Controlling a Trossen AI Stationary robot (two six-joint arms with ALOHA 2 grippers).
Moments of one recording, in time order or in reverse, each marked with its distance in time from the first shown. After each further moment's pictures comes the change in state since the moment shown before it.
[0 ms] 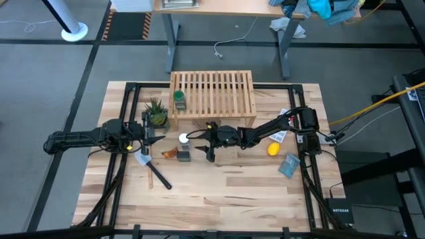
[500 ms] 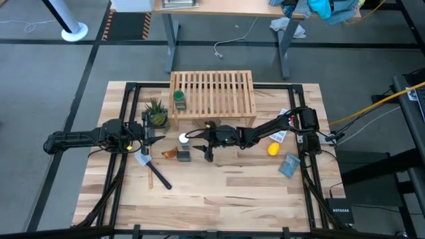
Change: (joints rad) left arm 0.000 0.000 0.000 0.000 0.000 0.006; right arm 0.013 0.005 0.044 -0.005 0.008 -0.003
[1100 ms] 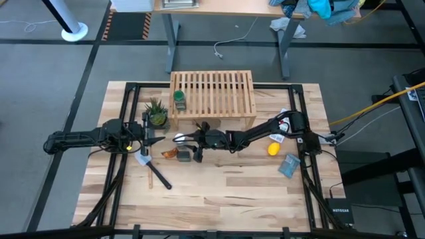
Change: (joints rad) left arm 0.000 0.000 0.000 -0.004 0.024 -0.006; right arm 0.032 0.128 0.188 -0.085 0.170 -0.006
